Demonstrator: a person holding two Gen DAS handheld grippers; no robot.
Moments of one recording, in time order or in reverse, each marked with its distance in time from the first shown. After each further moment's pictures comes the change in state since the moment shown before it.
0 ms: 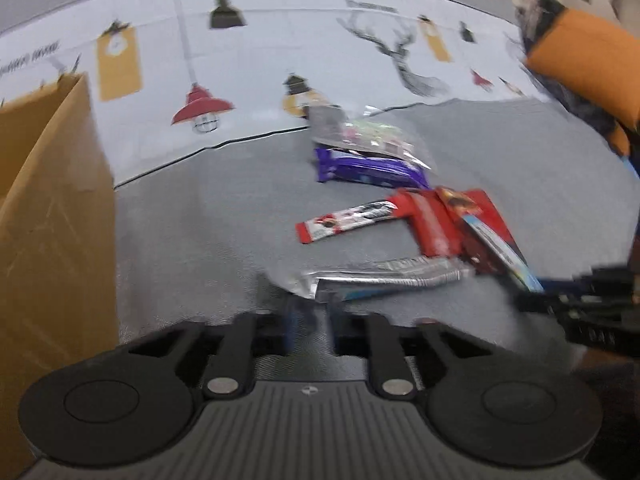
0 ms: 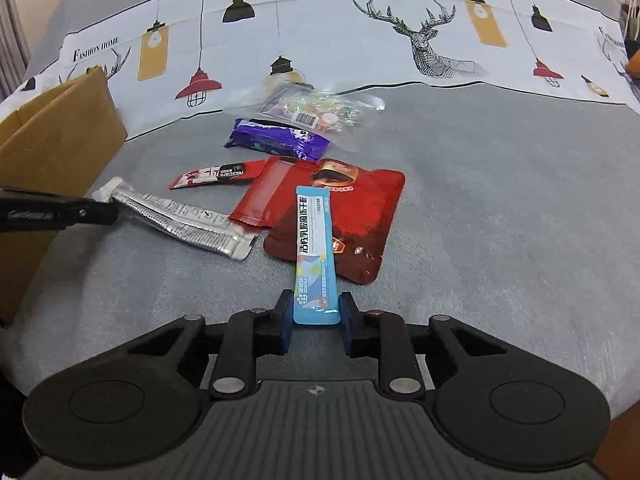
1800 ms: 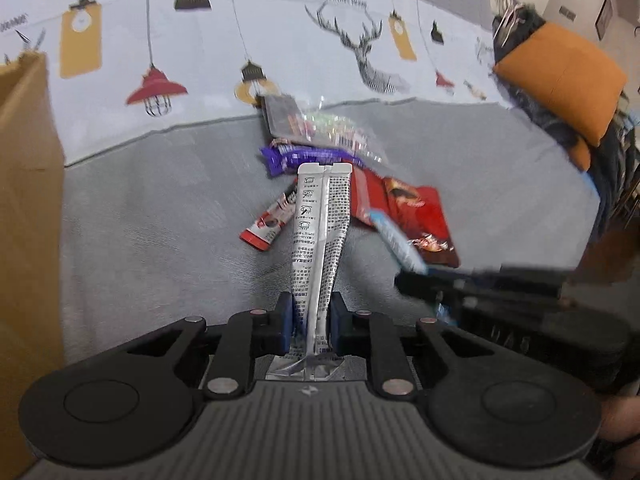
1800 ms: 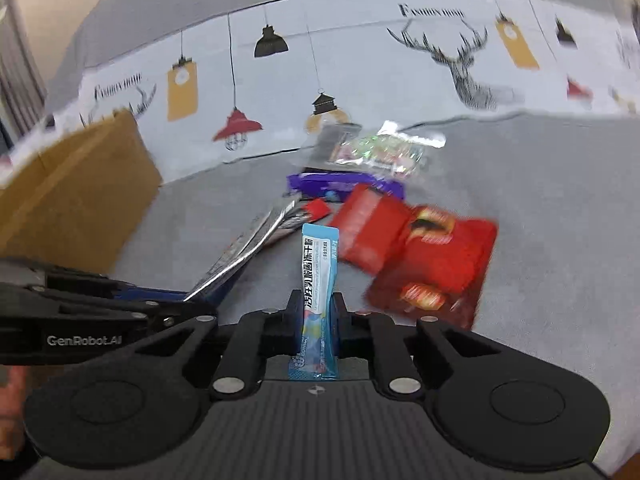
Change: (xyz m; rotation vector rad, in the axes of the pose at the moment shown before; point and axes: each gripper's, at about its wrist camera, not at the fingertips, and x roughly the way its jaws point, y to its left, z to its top) left arm -0.014 -0.002 0.013 -0.094 0.058 -0.170; right arm 0.004 0.050 0.030 0.113 -0.056 0.110
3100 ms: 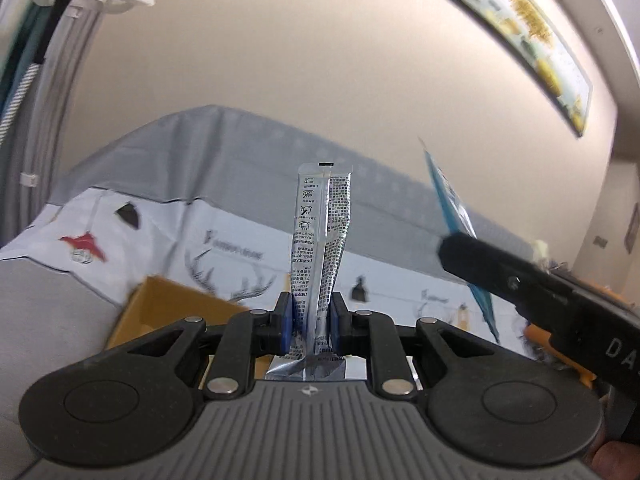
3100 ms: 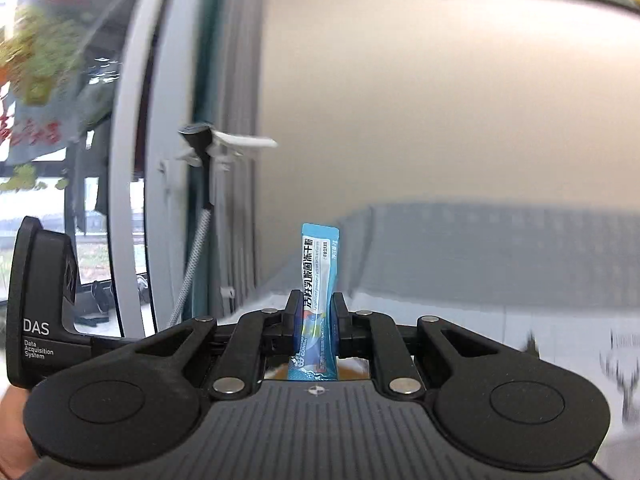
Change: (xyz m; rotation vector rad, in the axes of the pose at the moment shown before) left arm -0.327 0.172 -0.016 -0.292 -0.664 0.155; right arm -0.160 0.337 0.079 -0.505 -0.575 0.380
